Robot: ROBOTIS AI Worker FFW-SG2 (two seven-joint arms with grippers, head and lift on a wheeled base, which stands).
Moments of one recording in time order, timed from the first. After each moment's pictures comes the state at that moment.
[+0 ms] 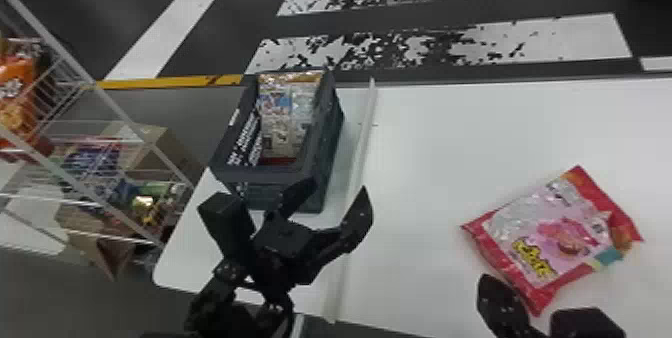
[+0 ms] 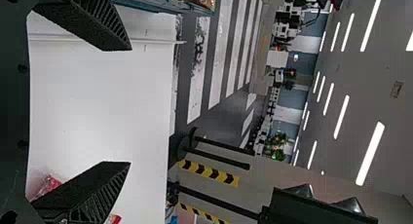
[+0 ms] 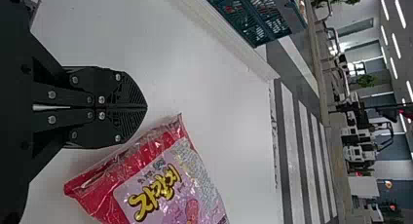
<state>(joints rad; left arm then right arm) 0.69 0.04 0.13 -2.32 0.22 0.35 -0.34 0.60 -0.26 0.52 -2.02 -0.23 0.26 -0.28</state>
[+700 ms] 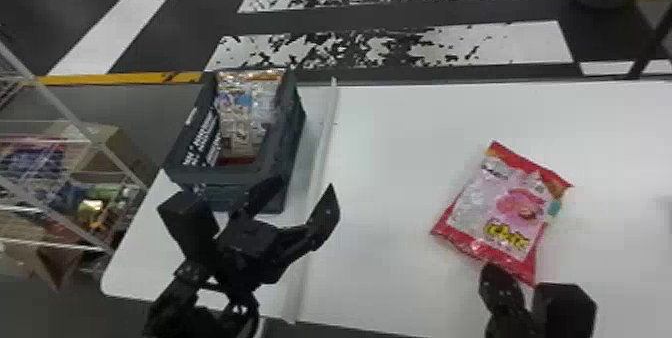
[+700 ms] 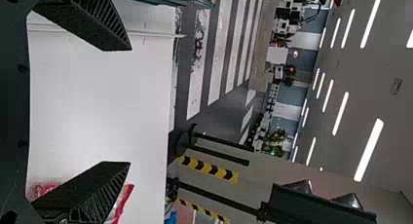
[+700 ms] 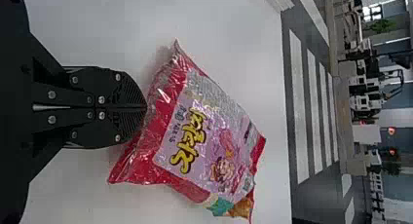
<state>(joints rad) 0.67 0.05 0.11 -2.30 0.21 0.35 -0.34 0.57 -0.22 0.40 -1.93 -0.24 0.25 -0.36</state>
